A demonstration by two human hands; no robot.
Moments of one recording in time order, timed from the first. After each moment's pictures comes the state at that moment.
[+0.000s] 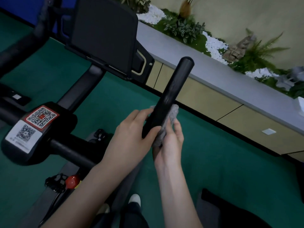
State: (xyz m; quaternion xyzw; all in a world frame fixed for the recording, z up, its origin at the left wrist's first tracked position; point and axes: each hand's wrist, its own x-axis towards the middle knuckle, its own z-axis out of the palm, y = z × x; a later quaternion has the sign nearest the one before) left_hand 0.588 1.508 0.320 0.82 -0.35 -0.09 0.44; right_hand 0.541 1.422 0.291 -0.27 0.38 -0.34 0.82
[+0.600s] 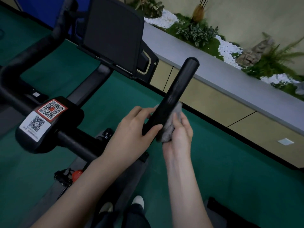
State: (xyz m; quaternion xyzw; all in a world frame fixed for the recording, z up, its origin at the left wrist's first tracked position) left_hand 0.585 1.508 0.325 0.83 -0.34 -0.09 0.42; right_hand 0.541 1.400 0.300 -0.30 0.34 -0.34 0.82
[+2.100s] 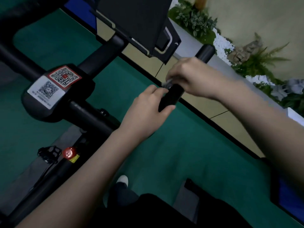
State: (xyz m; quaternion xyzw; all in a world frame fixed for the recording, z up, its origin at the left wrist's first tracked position) left_hand 0.590 1.509 0.325 0.83 -0.34 -0.12 0.43; right_hand 0.595 1.347 0.400 -0.99 -0.12 0.08 -0.04
